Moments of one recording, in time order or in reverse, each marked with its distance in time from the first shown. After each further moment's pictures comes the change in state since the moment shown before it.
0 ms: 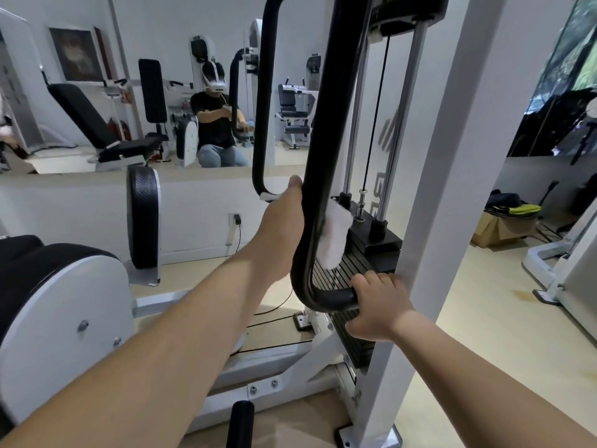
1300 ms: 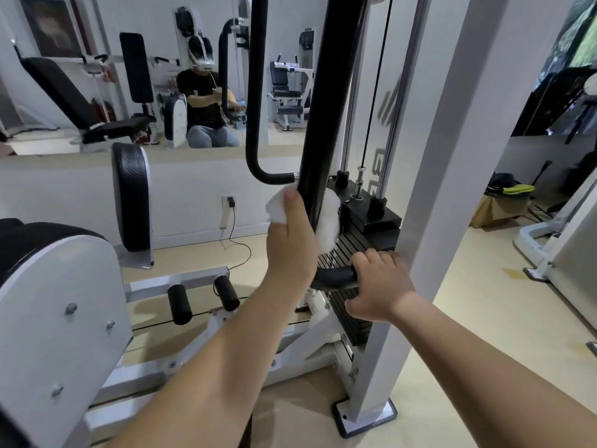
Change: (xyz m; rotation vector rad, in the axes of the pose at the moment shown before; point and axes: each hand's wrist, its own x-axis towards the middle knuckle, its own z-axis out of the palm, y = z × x) left_hand -0.026 -0.055 0.014 0.023 0.194 0.197; right_hand -0.001 -0.001 0.008 -0.022 0.086 0.012
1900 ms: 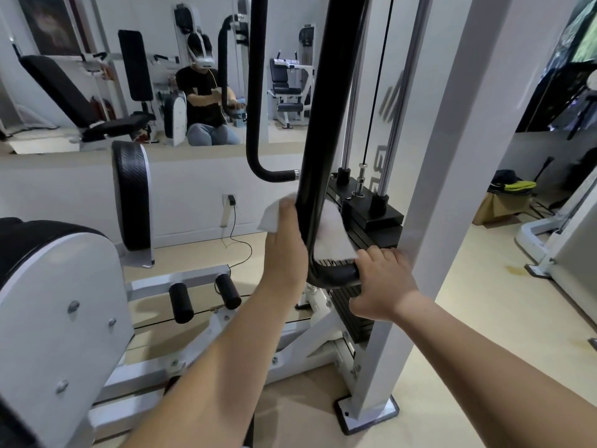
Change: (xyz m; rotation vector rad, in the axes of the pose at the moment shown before) left_hand -0.002 -0.019 -0.009 -0.094 -0.030 -0.101; right_hand -0.002 0.000 0.000 0.007 -0.002 0.004
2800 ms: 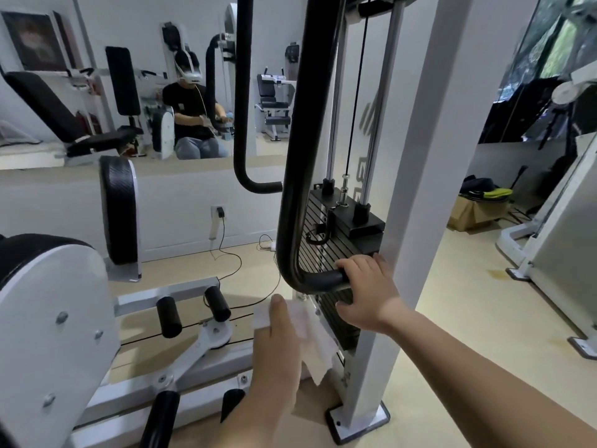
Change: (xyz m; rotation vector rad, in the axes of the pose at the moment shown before) left_hand -0.098 -0.033 -0.012 0.213 0.185 -0.410; right_hand -0.016 0.007 0.006 0.251 0.092 -0.096
